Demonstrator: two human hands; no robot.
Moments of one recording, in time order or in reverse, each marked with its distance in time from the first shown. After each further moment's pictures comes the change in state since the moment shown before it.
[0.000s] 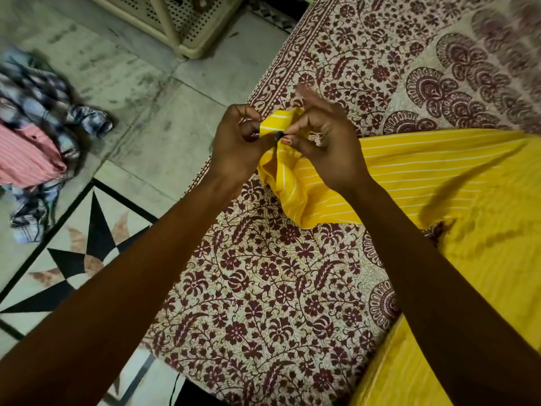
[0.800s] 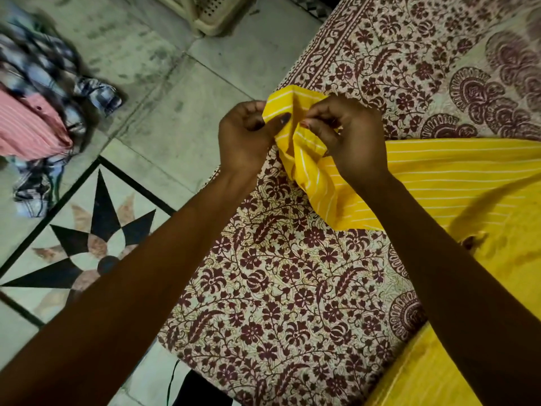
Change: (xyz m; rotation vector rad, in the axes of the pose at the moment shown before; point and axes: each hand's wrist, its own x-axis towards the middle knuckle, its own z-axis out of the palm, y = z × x) left_hand 0.014 -0.018 -0.027 -0.098 0.228 -0.079; right_hand 0.022 -0.006 0.027 -0.222 0.038 -0.020
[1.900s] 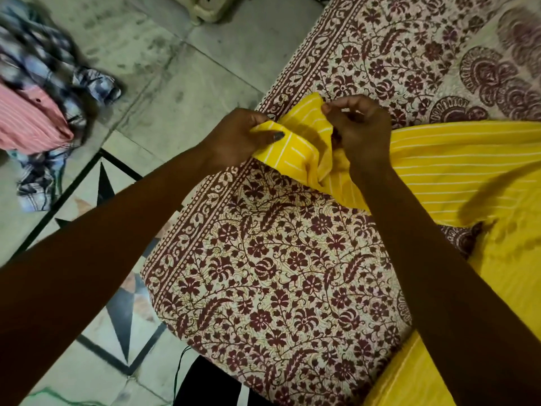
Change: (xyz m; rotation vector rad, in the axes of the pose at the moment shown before) left_hand 0.026 -0.012 -0.042 0.605 -0.583 0.047; right_hand -0.011 0.012 0.017 0.509 0.212 0.537
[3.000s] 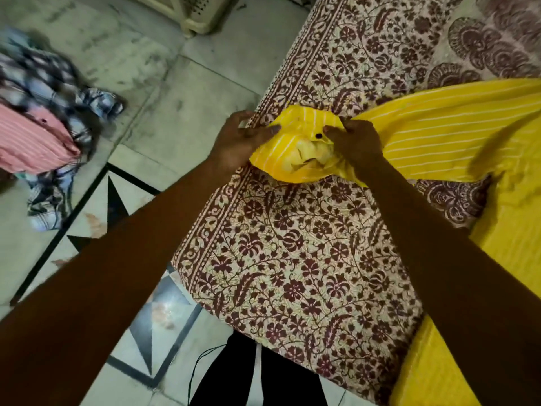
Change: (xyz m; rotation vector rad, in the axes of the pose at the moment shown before) left_hand -0.036 -0.043 0.010 -0.422 0.213 -0.195; right_hand -0.037 0.045 0.008 -0.448 0.023 0.236
